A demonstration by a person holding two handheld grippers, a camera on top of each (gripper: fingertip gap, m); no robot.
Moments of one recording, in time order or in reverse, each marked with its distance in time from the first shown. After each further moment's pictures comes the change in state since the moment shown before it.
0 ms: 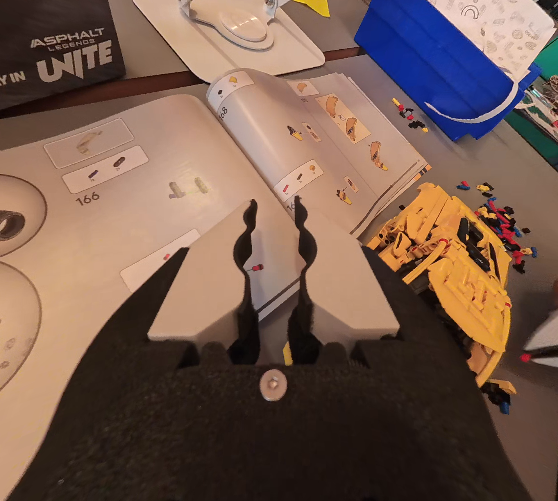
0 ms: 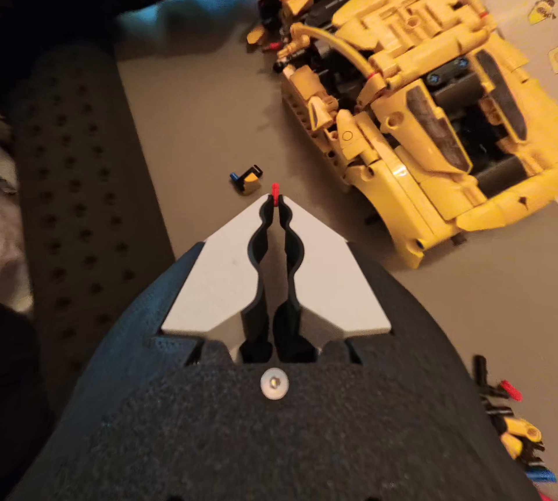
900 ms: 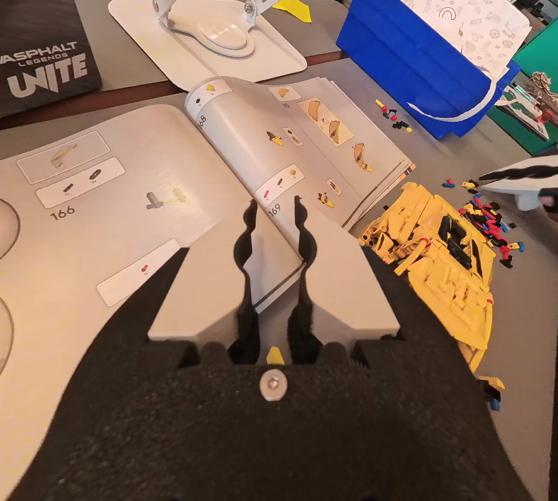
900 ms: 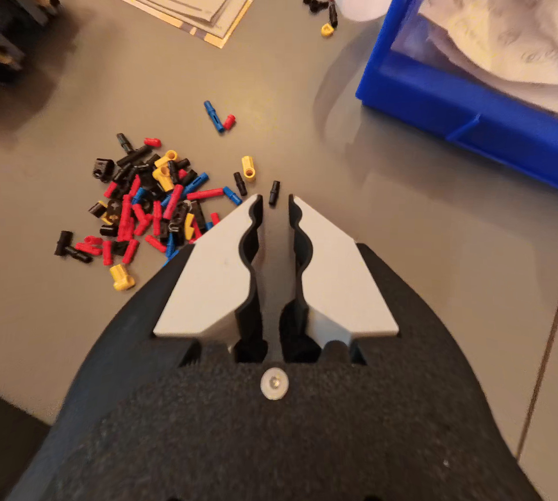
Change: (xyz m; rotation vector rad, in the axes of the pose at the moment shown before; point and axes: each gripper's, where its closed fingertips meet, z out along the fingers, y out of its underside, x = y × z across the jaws) left arm 0.016 -0.003 0.002 0.015 0.032 0.027; right arm 0.181 0.149 -0.143 -0.003 0.591 0.430
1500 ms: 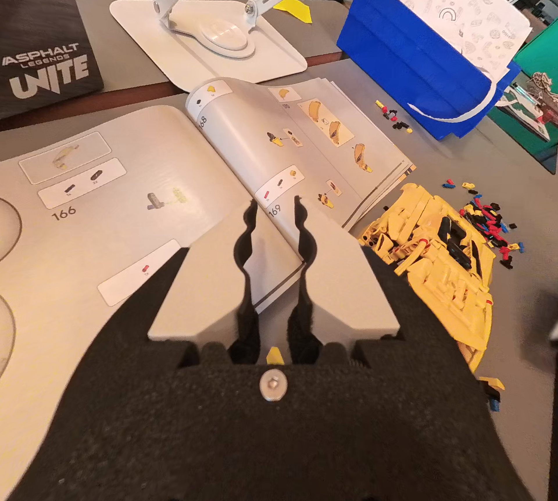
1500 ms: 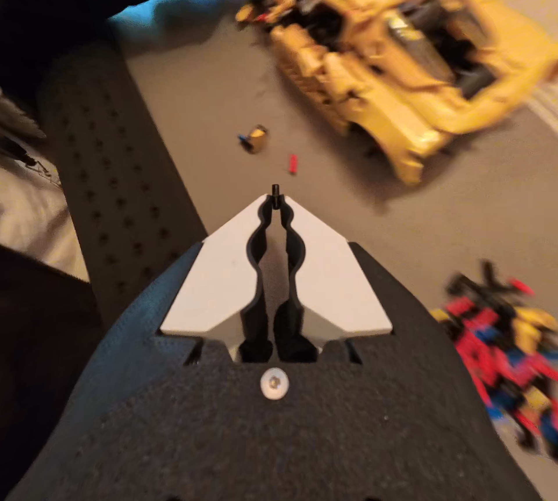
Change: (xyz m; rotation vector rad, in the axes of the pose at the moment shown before) left arm 0.000 -0.001 -0.001 0.000 -0.002 0.000; right arm -0.247 -0.025 -0.031 -0.013 -0.557 -0.313
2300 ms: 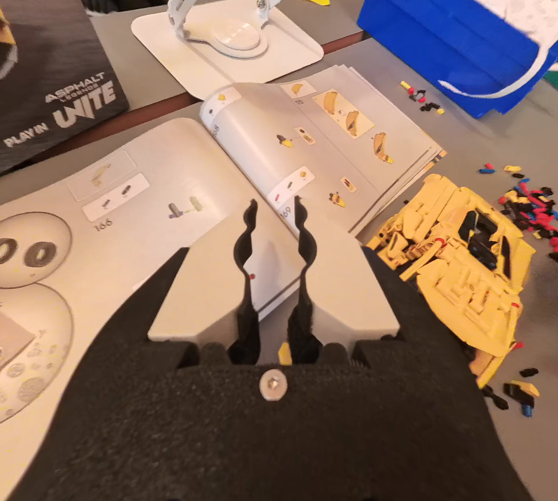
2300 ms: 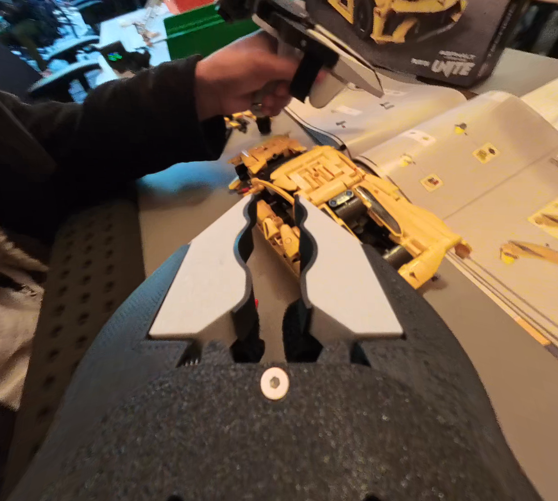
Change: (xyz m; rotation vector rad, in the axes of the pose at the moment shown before) left arm -0.001 -0.008 -0.003 -0.053 -0.099 0.107; right arm 0.034 -0.106 0.006 0.462 -0.042 -0.027
